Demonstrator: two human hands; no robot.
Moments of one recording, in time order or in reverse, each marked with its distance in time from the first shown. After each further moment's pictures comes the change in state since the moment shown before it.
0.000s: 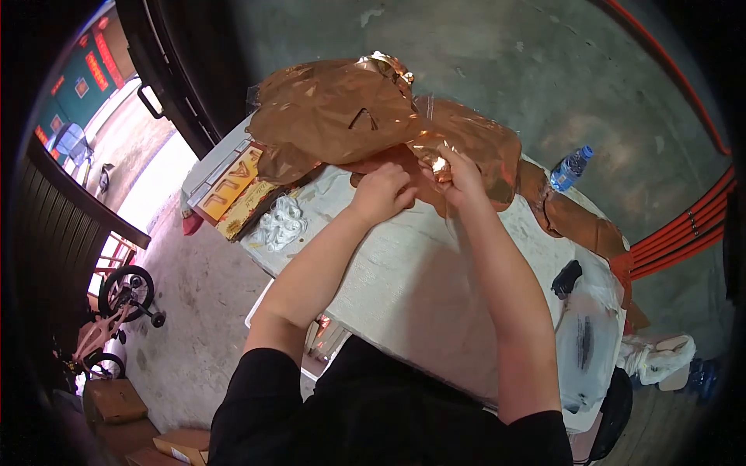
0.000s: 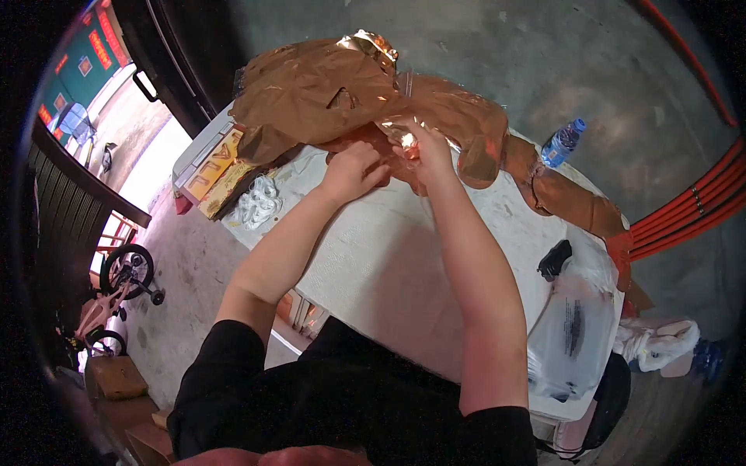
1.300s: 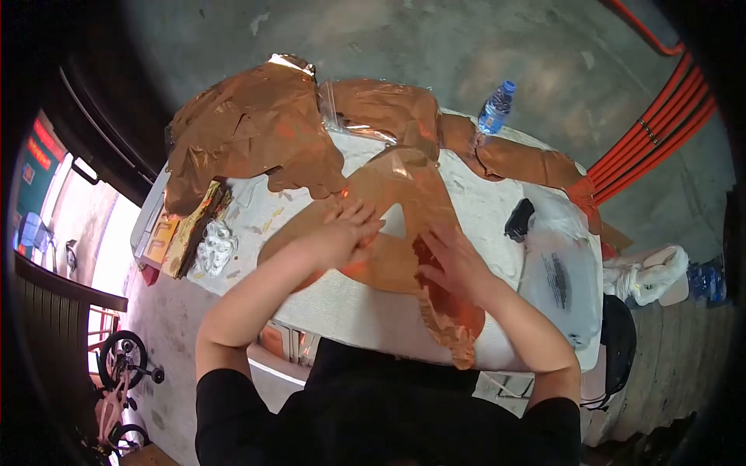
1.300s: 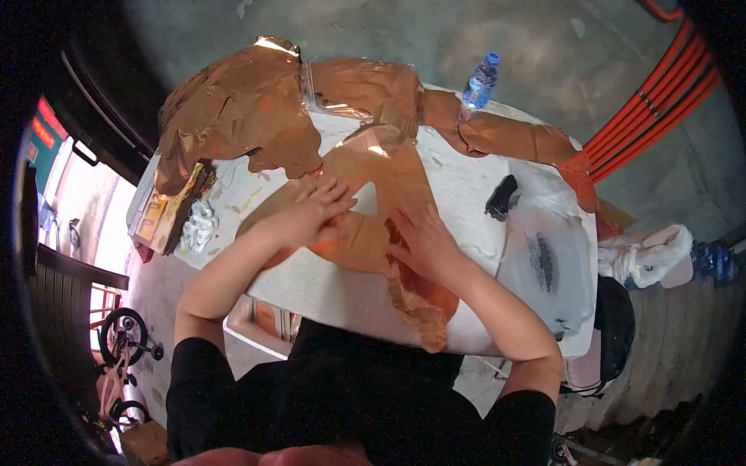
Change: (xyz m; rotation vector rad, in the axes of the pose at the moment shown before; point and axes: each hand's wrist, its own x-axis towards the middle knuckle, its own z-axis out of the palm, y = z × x) left_hand -0.030 0.086 -0.007 -0.165 -0.630 0.222; right_hand -0.206 0.020 -0.134 -1.757 -0.119 -0.500
